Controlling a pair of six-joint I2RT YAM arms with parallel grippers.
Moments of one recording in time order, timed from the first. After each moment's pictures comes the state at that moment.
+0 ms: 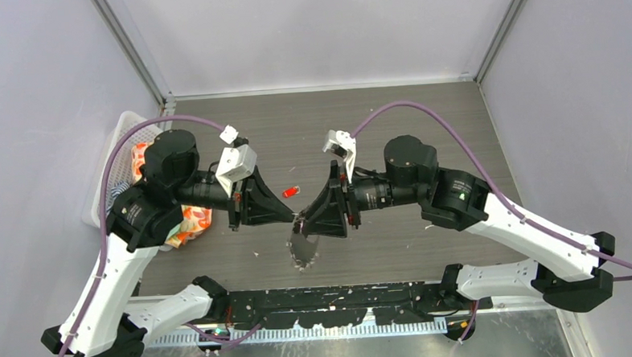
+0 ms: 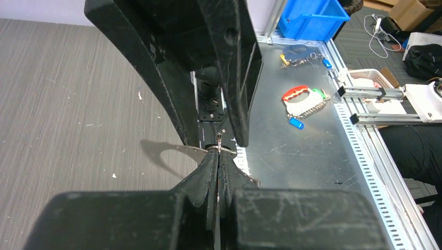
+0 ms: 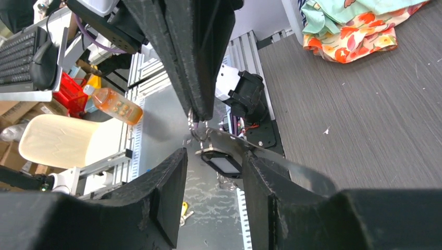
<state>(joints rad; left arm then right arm) -0.61 0.95 1.47 -0.82 1.07 0.12 1.09 1.11 1.39 -0.46 -0.47 0.40</state>
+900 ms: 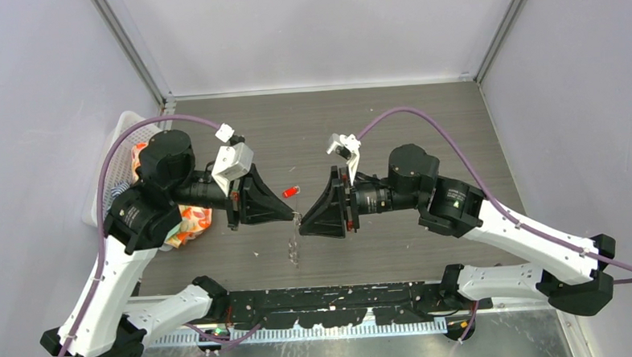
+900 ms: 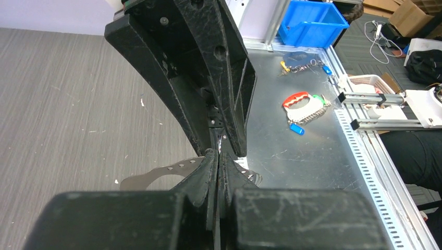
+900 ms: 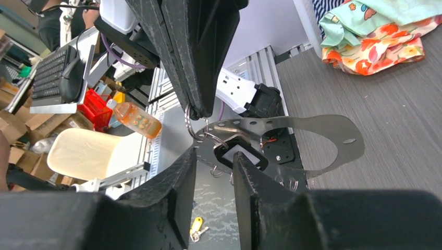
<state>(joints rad) -0.61 0.94 1.47 -0.77 1.07 0.07 1.09 1.07 1.23 -0.23 -0.50 0.53</state>
